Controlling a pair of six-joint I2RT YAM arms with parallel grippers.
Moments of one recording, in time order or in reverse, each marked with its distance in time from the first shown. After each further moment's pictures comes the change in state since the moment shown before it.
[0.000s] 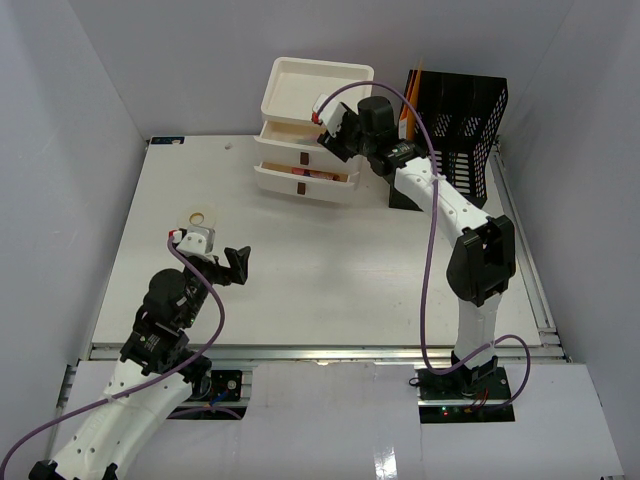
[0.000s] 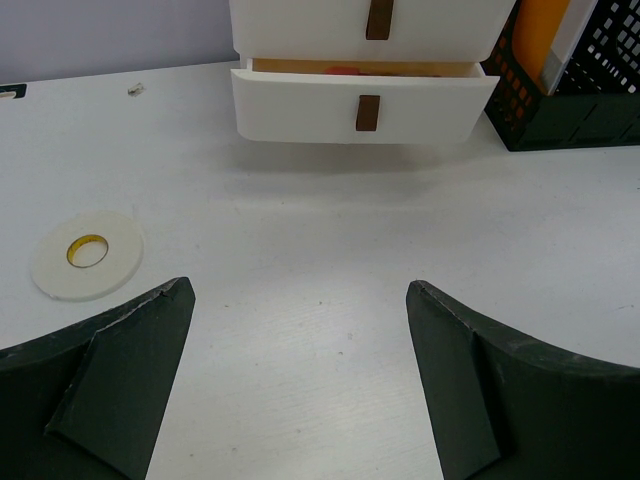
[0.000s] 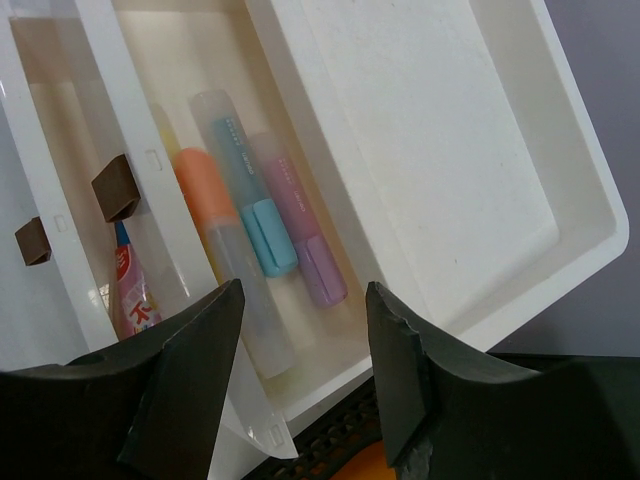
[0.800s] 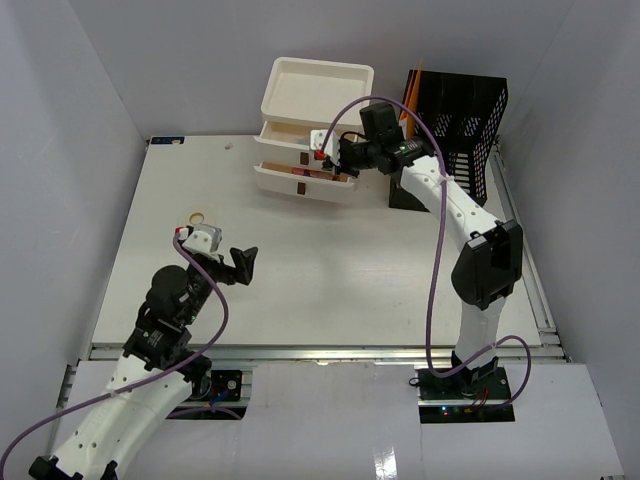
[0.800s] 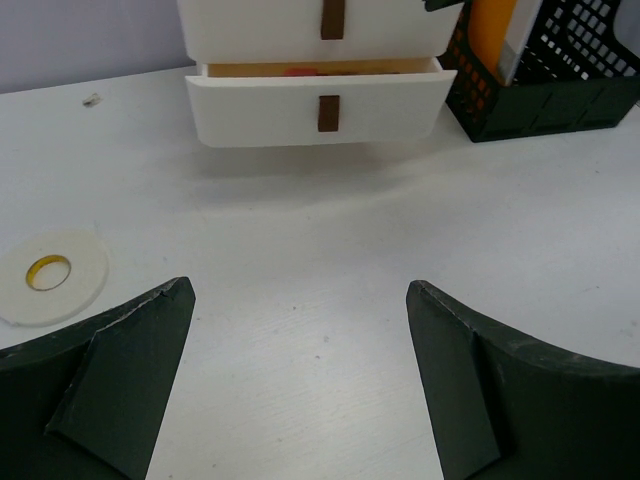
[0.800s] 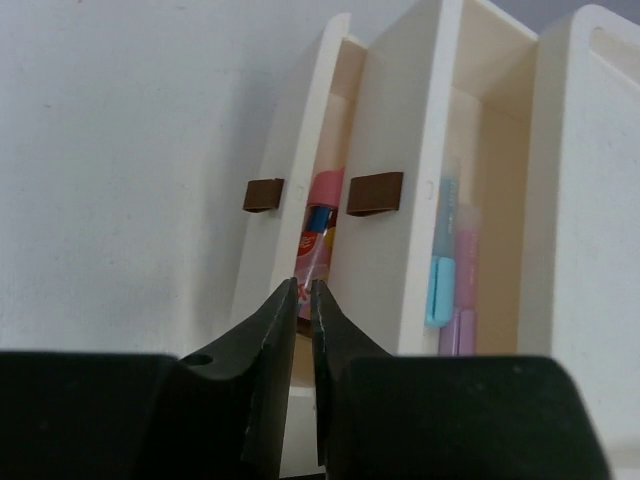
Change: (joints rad) left arm 0.000 0.045 -0.003 0.047 0.101 0.003; right arm -0.009 -0.040 0.008 -0.336 -0.458 -0.342
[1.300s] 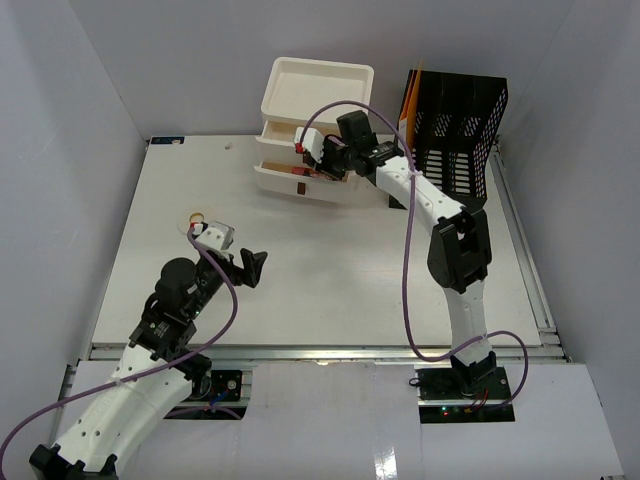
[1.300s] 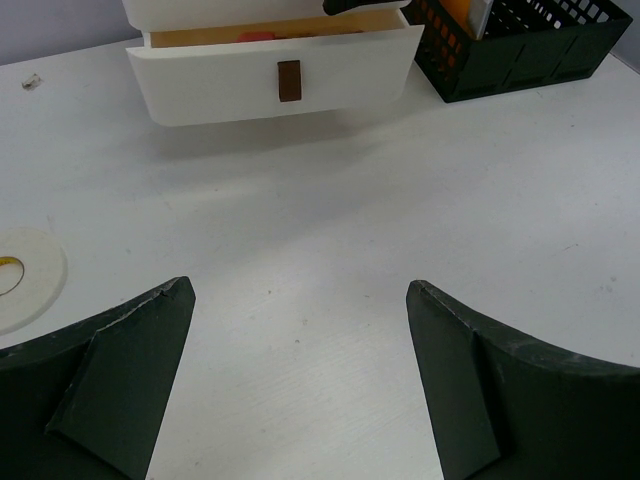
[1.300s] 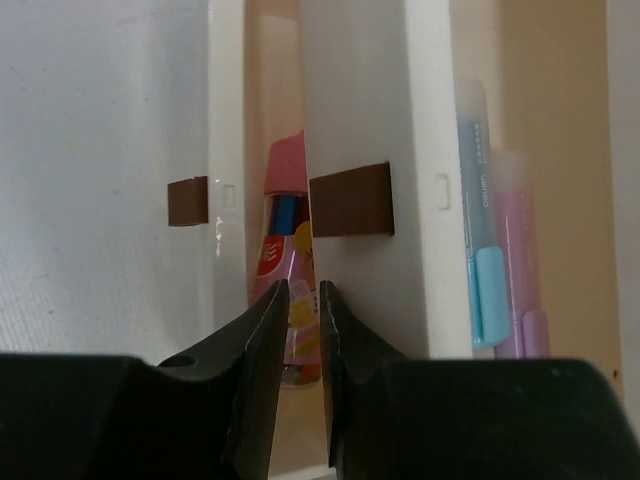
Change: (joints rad) left arm 0.000 0.066 -0.001 0.005 0.087 0.011; right arm 0.033 0.208 0.115 0.090 0.229 0.191
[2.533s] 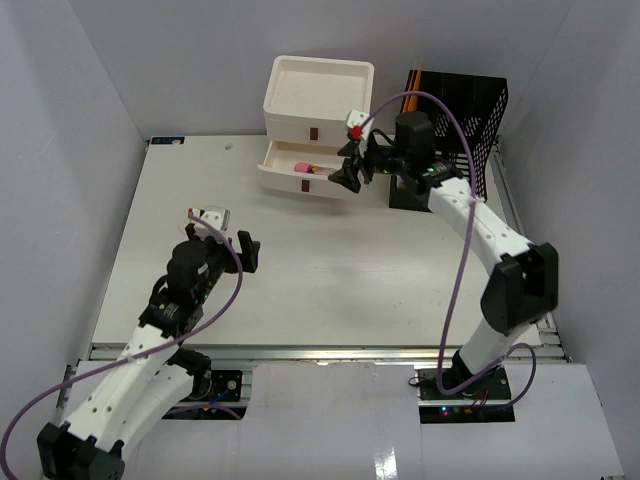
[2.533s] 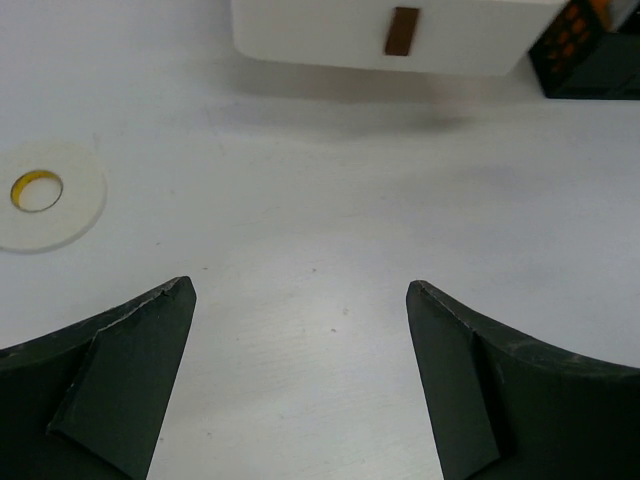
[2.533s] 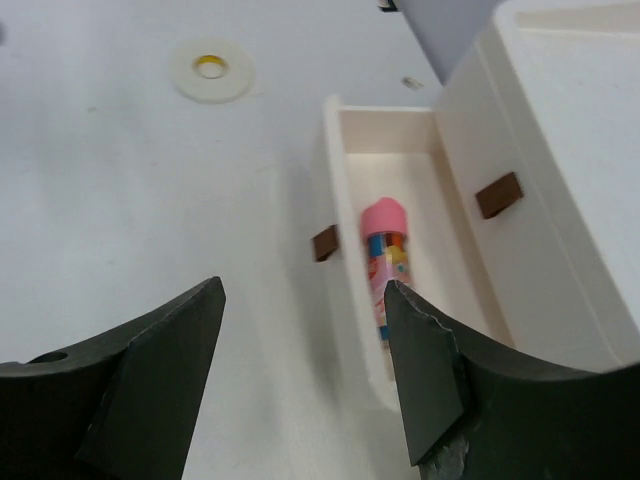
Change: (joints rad) left arm 0.051 0.138 0.029 -0.005 -0.132 -0.092; right arm -0.098 -0.417 -0.444 0.315 -0.307 0.365
